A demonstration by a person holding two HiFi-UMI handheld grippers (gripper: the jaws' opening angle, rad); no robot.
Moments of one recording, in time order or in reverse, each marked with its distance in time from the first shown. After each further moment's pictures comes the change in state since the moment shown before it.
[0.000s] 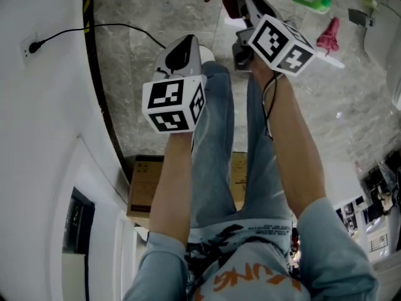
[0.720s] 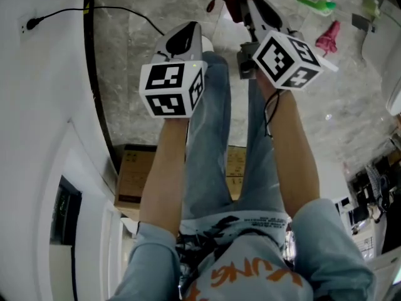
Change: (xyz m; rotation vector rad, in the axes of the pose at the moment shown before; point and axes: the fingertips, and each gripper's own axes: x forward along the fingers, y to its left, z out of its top) left arm -0.007 0.010 -0.003 -0.020 -0.007 -0.022; right arm -0.032 0.039 -0.018 -0.134 0.038 0.093
